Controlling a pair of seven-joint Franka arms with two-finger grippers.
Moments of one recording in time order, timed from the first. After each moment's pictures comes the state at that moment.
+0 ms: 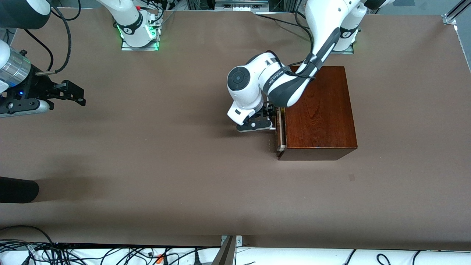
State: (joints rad) left arm -0.50 0.68 -0.32 -1.45 0.30 1.91 -0.99; right arm 0.18 0.08 -0.12 -1.59 0.03 1.68 -0.06
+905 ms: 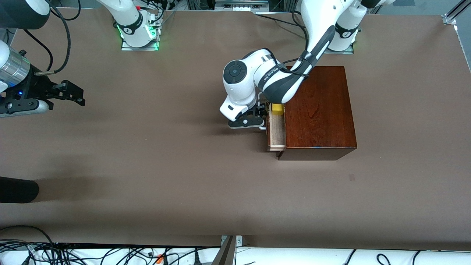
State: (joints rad) left arm -0.55 0.68 -0.30 -1.45 0.29 1.98 -0.98; right arm 0.18 0.08 -0.12 -1.59 0.03 1.68 -0.06
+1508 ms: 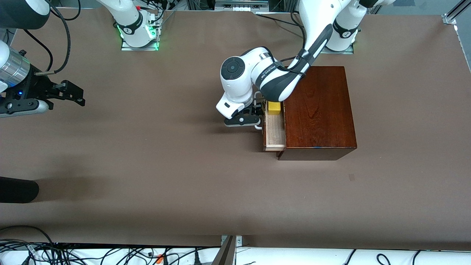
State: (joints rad) left arm -0.56 0.68 -0.30 -1.45 0.29 2.00 -0.98; right arm 0.18 0.08 -0.12 -1.59 0.03 1.68 -0.06
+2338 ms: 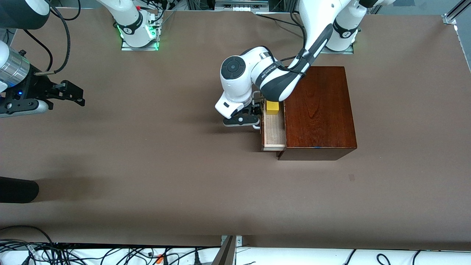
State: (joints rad) left arm -0.56 0.68 -0.30 -1.43 0.27 2.01 -0.99; right arm 0.18 0.08 -0.12 -1.59 0.03 1.68 -0.06
